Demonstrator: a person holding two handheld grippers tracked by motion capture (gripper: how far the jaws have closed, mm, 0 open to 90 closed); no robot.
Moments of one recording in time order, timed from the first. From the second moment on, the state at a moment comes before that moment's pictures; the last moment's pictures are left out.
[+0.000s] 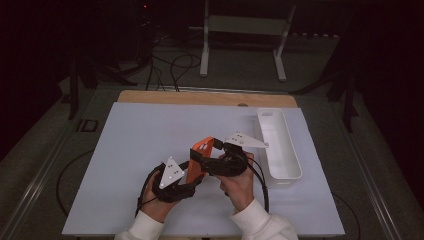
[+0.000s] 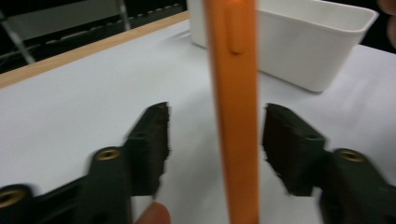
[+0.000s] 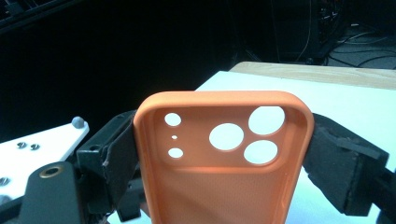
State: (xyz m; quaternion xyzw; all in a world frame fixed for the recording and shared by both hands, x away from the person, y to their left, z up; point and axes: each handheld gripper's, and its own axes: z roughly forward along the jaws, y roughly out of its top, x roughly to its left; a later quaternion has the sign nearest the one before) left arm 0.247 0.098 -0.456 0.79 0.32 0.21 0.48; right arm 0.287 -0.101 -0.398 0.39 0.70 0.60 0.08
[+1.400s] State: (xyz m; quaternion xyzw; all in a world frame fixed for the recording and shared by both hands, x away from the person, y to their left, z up) left arm 0.250 0.127 -0.444 0.77 0.36 0.23 0.49; right arm 0.290 -0.105 -0.394 0.40 0.70 0.59 0.11
